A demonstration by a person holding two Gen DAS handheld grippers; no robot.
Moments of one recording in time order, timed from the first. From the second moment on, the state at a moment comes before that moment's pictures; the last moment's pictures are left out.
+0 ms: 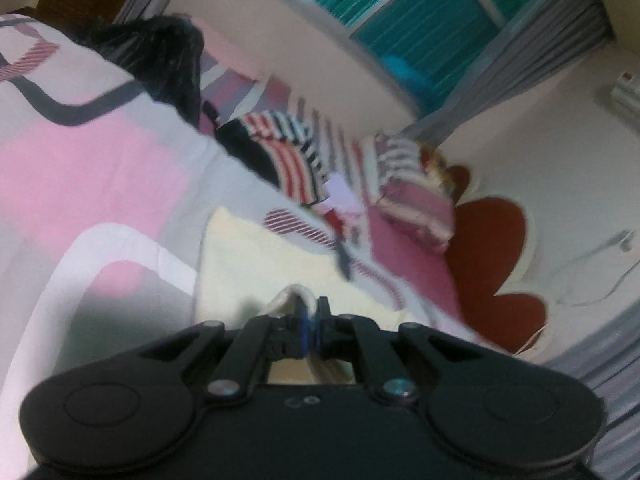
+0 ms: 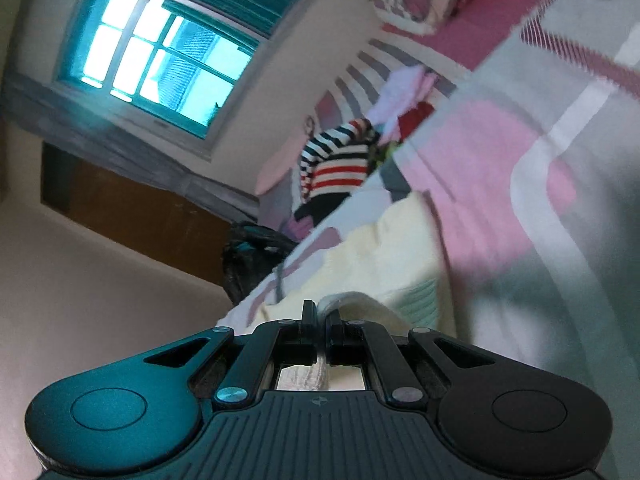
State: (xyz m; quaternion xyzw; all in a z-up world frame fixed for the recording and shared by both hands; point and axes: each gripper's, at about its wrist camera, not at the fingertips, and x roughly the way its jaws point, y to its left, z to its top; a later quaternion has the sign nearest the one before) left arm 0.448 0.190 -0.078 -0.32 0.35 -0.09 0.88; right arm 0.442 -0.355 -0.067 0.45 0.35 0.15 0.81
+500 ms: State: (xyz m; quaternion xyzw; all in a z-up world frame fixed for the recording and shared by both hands) left arm 0.516 0.180 -0.112 -0.29 0.35 -0.10 0.89; right arm 0.492 -0.379 -0.127 0.52 0.33 0.14 0.78
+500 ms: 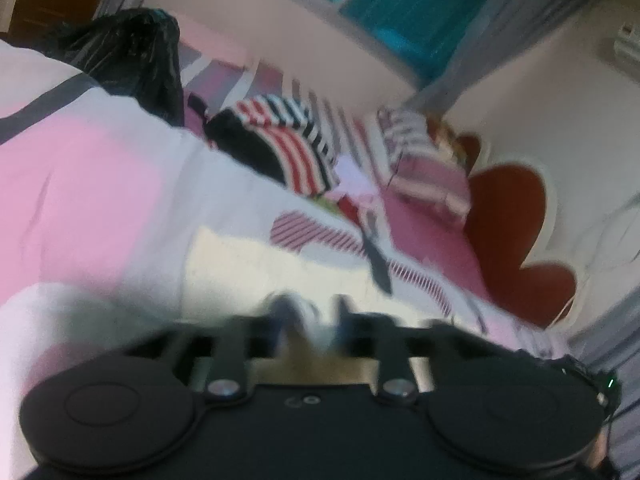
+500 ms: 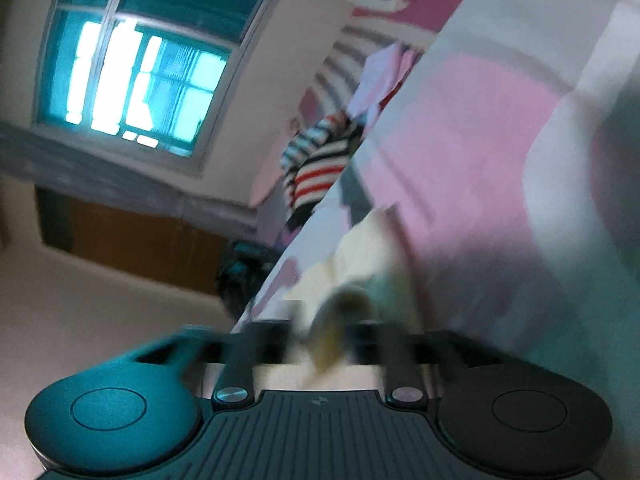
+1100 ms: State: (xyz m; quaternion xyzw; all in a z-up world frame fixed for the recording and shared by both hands) left arm 0.521 0.142 -0.109 -0.08 0.37 -0.11 0.92; right arm 0.501 -0.319 -0.103 0.25 0.37 0.14 0.89
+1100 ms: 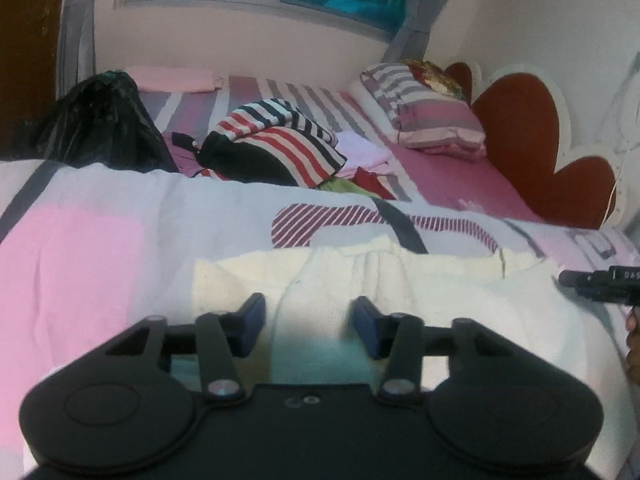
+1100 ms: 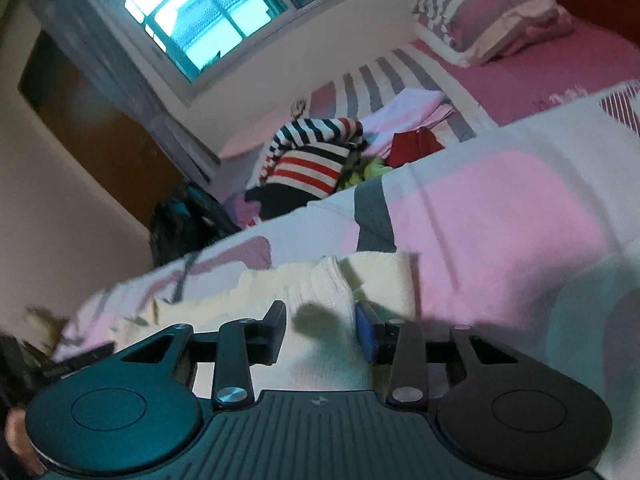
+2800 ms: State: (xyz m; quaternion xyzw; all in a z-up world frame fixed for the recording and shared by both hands) left arm 0.480 0.041 -0.096 0.01 0.35 -0.13 0.93; right arm 0.479 -0.164 -0.098 0.00 0.34 0.21 0.92
